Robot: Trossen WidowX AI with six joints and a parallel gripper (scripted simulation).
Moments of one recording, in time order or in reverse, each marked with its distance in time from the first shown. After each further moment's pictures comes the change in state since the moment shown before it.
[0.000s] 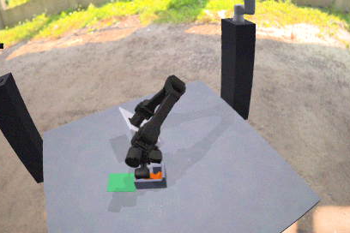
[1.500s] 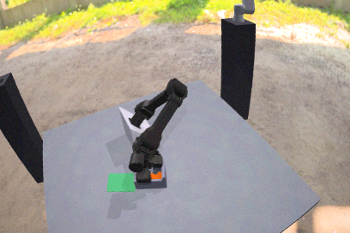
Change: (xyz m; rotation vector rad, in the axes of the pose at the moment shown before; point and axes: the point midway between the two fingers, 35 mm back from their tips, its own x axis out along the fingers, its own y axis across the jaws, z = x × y) arm 0.031 0.002 0.001 0.003 -0.003 0.003
